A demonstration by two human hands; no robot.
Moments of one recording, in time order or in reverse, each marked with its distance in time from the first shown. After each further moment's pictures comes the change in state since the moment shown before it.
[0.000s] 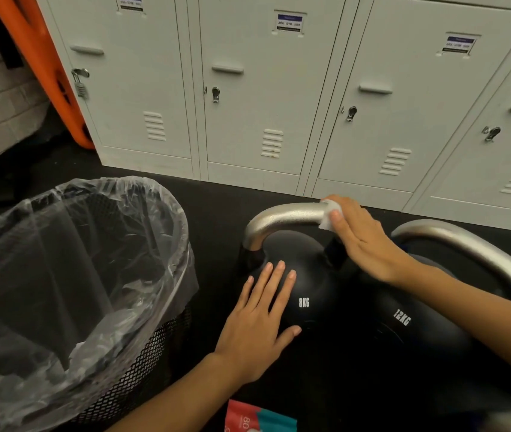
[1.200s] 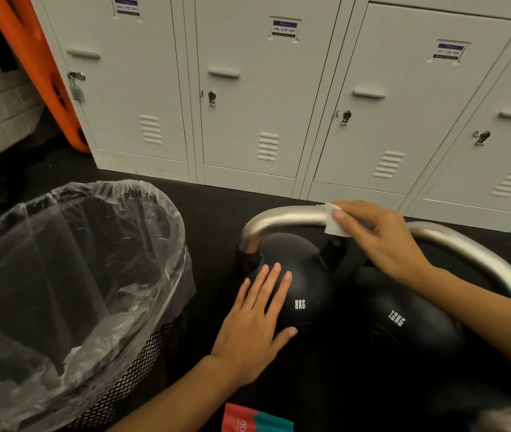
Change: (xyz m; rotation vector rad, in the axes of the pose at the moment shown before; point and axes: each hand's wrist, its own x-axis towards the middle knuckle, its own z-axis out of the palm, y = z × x) left_hand 0.001 0.000 -0.003 -0.052 -0.022 -0.007; right_hand -0.007 0.002 -0.020 0.211 0.180 -0.072
